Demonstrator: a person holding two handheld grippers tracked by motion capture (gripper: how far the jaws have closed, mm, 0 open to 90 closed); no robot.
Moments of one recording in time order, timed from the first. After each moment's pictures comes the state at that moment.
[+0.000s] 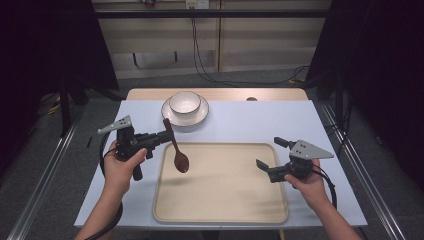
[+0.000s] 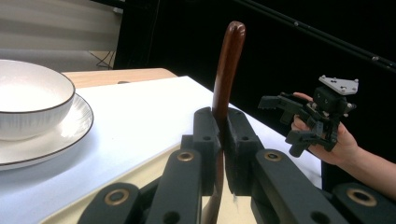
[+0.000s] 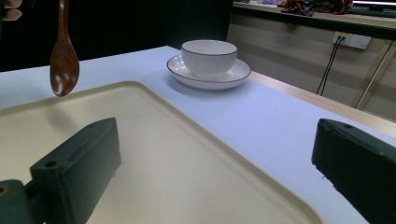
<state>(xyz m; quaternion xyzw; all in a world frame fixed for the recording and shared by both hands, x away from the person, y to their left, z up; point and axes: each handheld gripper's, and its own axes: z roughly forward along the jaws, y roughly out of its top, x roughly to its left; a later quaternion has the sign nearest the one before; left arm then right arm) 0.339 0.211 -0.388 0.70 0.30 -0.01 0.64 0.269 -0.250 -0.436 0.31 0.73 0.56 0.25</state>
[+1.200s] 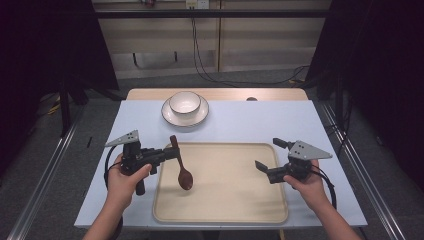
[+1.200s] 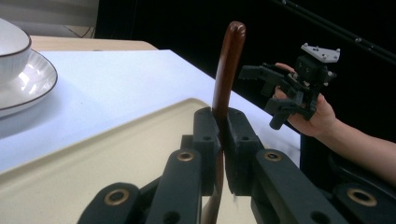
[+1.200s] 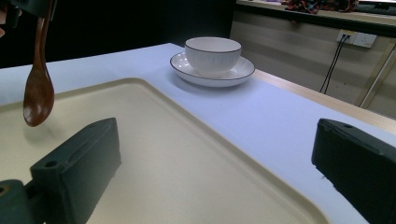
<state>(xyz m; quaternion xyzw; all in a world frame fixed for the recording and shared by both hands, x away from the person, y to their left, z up) 0.315 0.201 -0.410 0.72 0.30 -0.05 0.63 0.268 -0.247 -0.437 0.31 0.73 0.55 0.25</state>
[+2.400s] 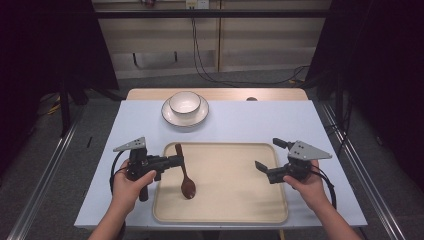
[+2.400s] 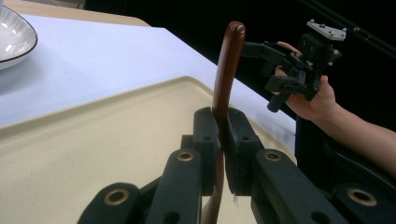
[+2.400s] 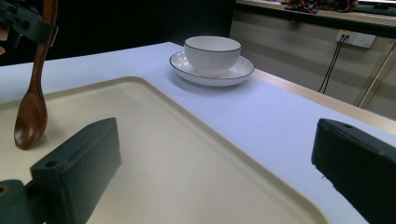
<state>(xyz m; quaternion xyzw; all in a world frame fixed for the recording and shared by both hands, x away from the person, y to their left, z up) 0.313 0.195 -0.432 0.73 0.30 -0.08 0.61 0.268 -0.247 -0.437 0.30 0.74 0.55 0.25</state>
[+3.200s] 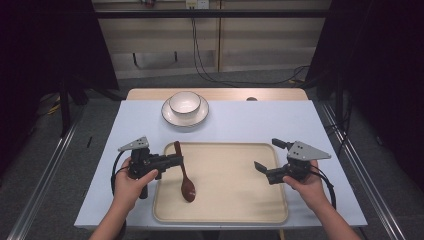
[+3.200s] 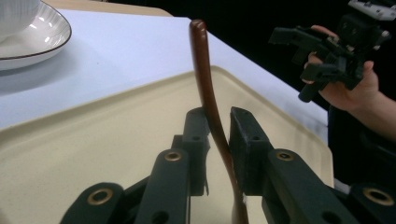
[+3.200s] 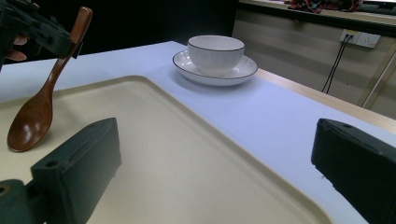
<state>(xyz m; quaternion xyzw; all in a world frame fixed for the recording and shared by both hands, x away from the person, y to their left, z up) 0.321 0.194 -0.442 0.75 0.31 -0.04 0.58 0.268 -0.245 -0.438 0.30 0.74 0.55 0.25</state>
